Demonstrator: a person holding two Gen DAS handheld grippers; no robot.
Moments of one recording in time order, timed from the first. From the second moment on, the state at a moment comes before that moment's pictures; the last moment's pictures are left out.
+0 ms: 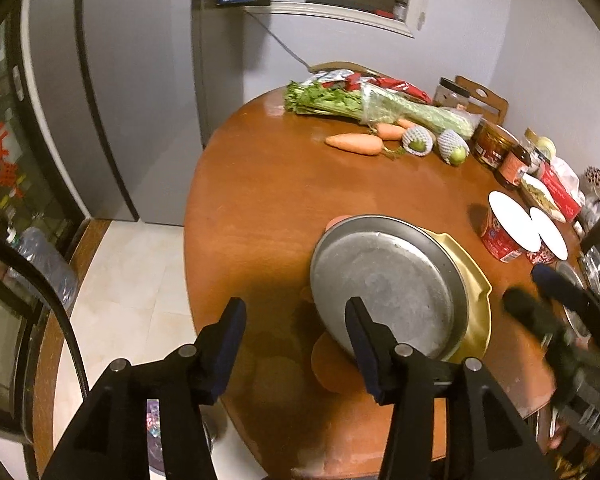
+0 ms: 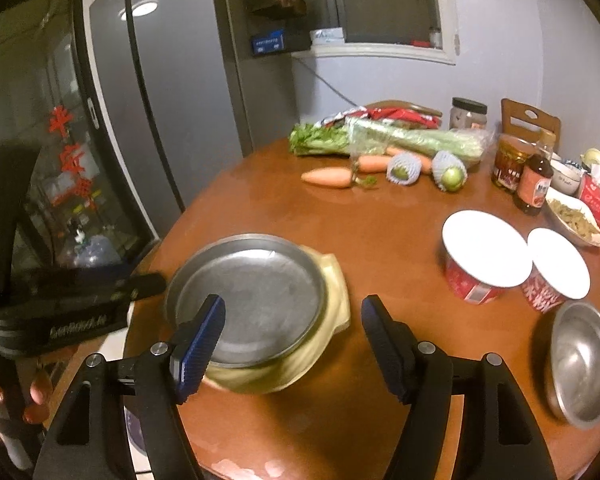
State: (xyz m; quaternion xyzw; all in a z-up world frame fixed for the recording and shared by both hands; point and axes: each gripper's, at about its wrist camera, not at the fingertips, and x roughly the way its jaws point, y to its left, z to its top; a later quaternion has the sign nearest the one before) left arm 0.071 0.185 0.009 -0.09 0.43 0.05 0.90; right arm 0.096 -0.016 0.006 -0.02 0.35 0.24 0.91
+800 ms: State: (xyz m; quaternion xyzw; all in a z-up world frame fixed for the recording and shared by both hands) left arm 0.041 0.167 -0.027 -0.22 0.44 0.06 0.87; right arm 0.151 -0.032 -0.030 -0.03 0.41 0.30 0.86
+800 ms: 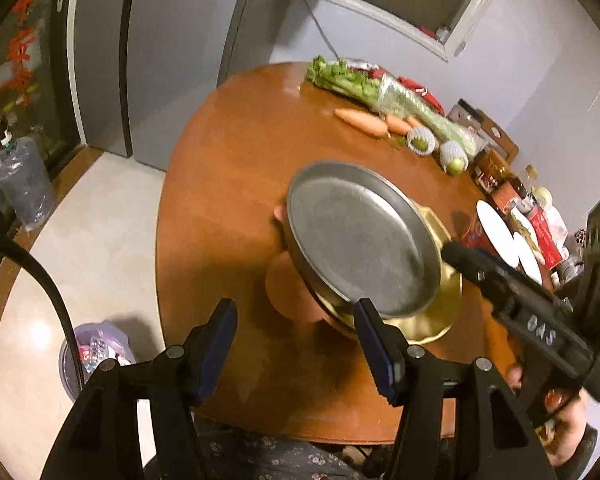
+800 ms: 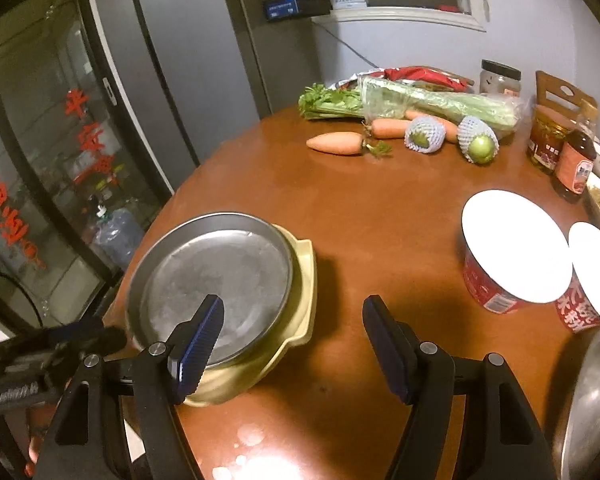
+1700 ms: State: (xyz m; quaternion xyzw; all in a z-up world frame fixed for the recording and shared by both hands) left arm 0.076 0.173 -0.052 -0.29 0.45 0.04 0.84; right arm 0.186 -0.006 -0.067 -0.03 0.45 0.31 0.84
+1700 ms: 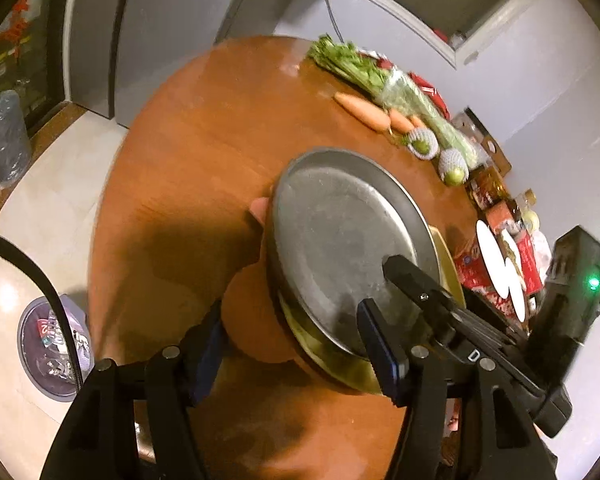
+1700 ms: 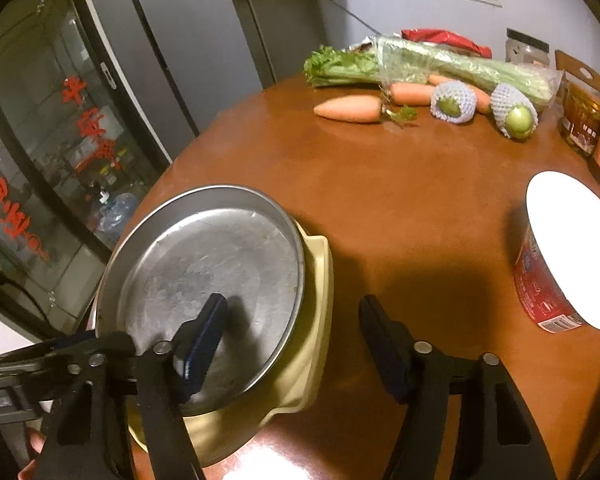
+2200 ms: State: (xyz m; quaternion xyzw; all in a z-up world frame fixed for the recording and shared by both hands) left arm 0.126 0.143 -0.053 -0.22 0.47 0.00 0.86; right arm 0.181 -0.027 -0.062 -0.04 0.42 0.27 0.86
